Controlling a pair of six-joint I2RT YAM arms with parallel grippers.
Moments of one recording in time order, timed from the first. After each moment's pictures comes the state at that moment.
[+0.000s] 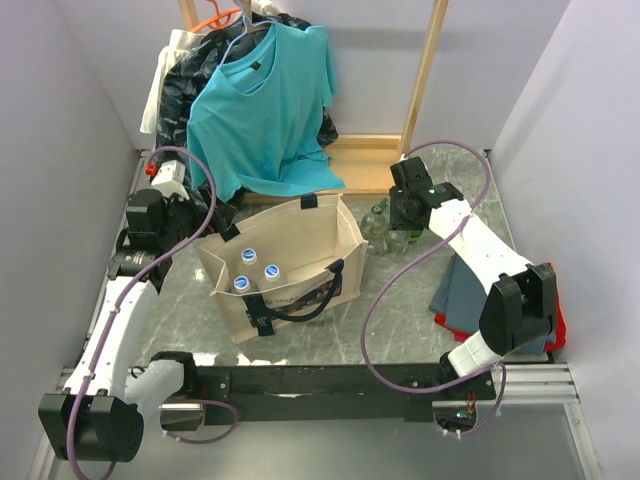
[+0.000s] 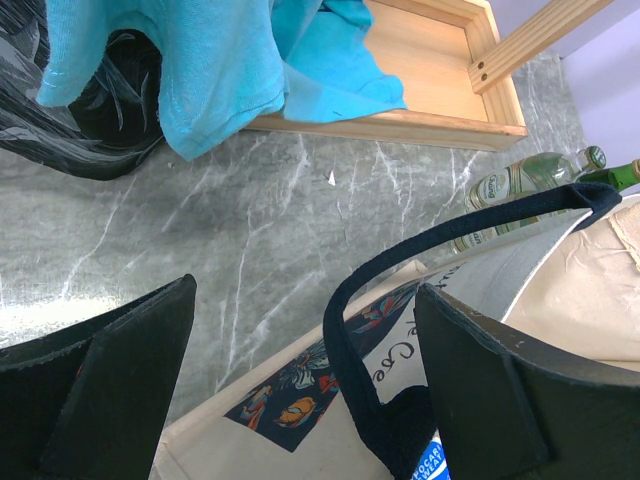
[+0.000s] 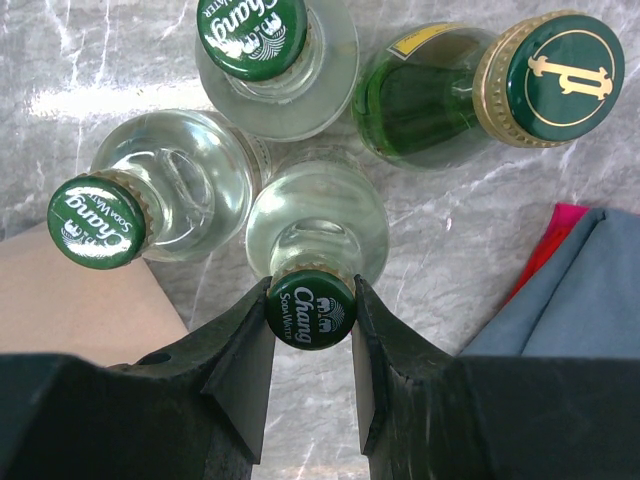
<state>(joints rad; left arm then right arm) -0.04 0.97 0.88 -0.28 0.32 -0.39 0.35 1.54 1.31 -0.77 0.23 0.33</state>
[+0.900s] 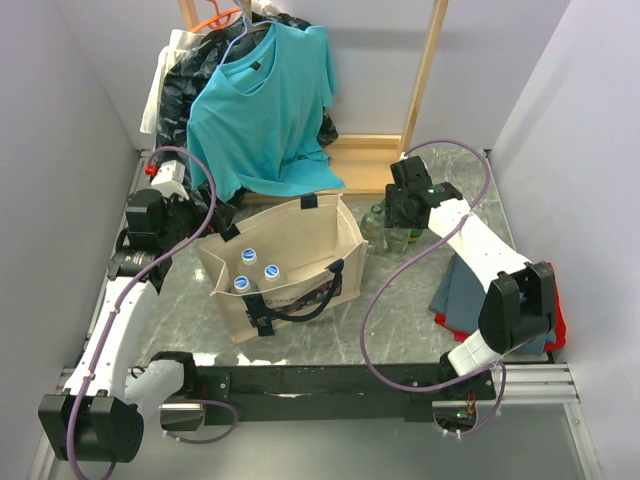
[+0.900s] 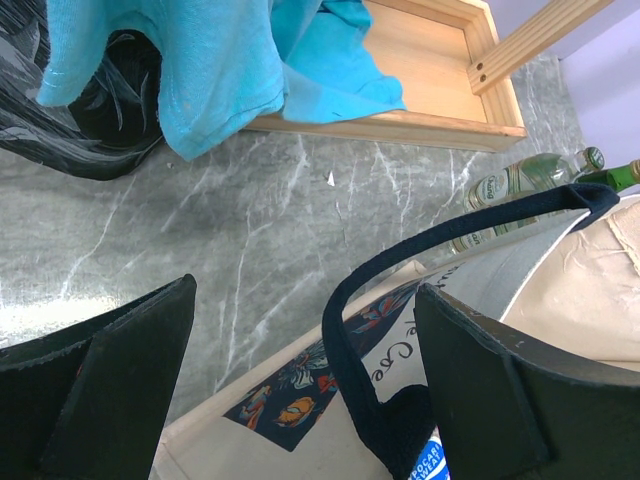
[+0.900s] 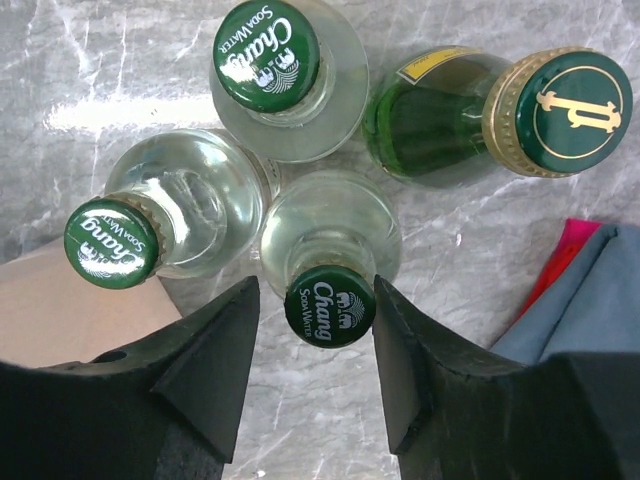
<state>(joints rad) -0.04 0.96 0.88 -0.28 0.32 -0.39 0.35 1.55 1.31 -0.74 0.23 0.33</state>
